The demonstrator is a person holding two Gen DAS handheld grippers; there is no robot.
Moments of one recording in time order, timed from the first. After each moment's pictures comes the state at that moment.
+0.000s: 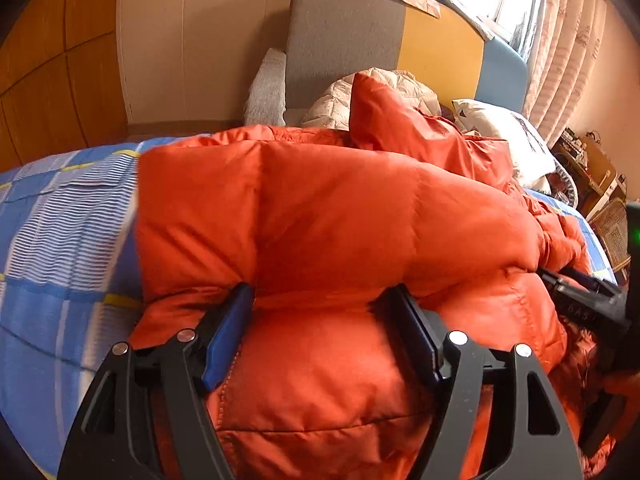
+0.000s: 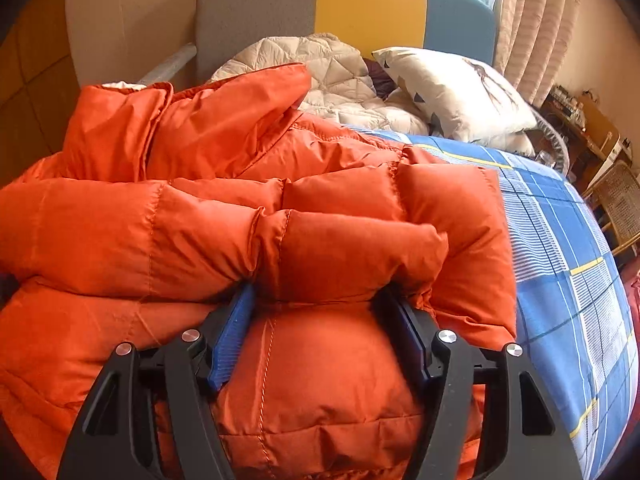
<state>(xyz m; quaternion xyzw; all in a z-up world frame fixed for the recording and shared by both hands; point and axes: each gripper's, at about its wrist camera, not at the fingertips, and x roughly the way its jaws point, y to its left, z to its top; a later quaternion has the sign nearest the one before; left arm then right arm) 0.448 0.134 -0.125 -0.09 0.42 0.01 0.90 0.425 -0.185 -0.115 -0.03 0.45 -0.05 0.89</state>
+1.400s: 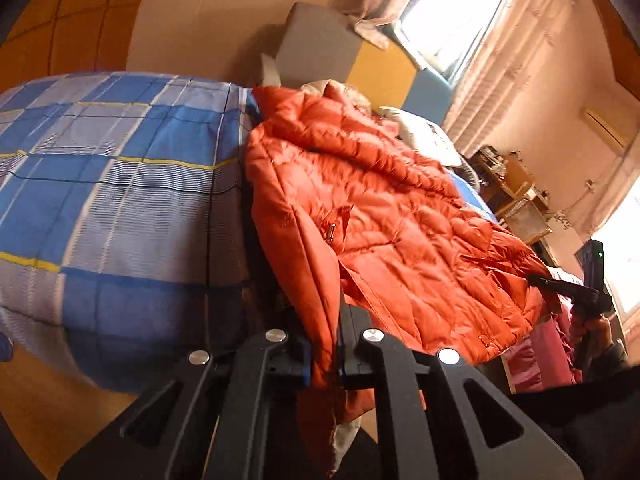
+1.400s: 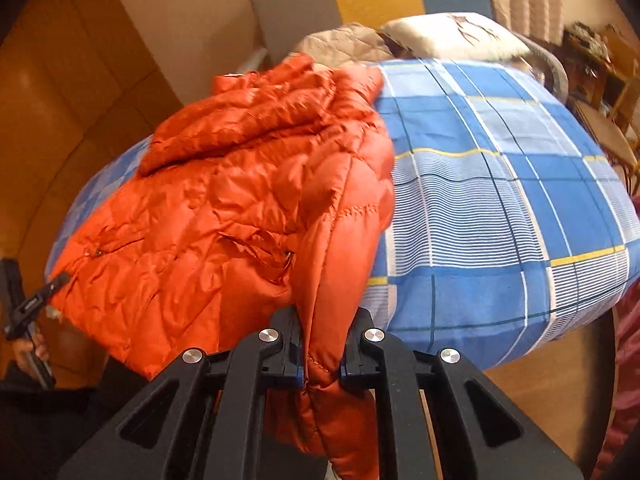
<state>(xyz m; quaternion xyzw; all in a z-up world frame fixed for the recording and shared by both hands) 0.063 0.196 -0.083 -0.19 0.38 -0.10 0.90 0.079 -0.303 -0.049 0.07 0.47 0.11 0.87</state>
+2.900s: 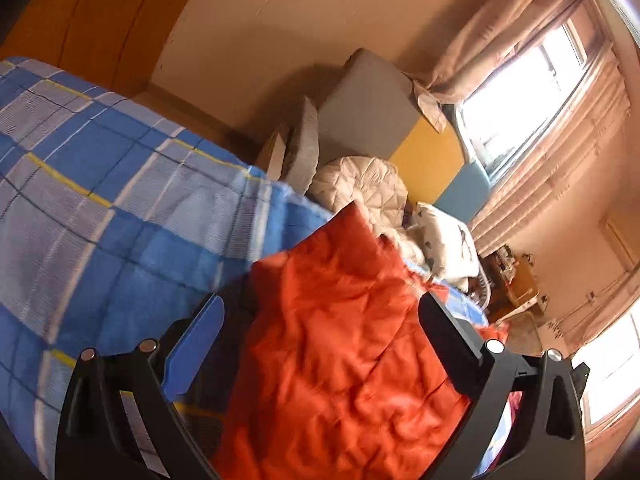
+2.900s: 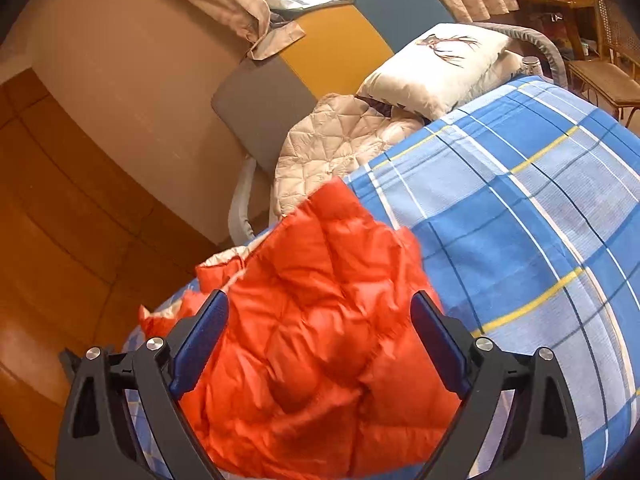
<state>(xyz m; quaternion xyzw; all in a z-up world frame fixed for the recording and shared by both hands) 0.304 0.285 -0.064 -0.32 0.33 -0.04 0.89 0.280 -0.335 -0.029 0.28 0.35 0.08 0.89</state>
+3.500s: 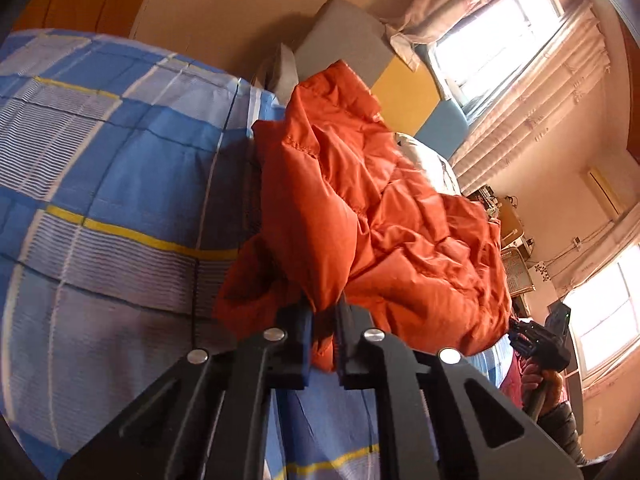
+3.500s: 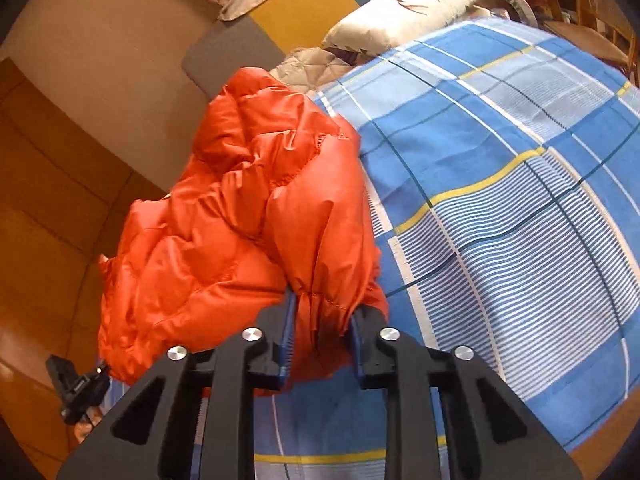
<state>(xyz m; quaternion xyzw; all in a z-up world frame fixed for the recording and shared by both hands) 0.217 0.244 -0.117 -0.29 0.38 -0.11 0.87 0.217 -0.329 -0.089 0.27 0.41 0.07 0.87</state>
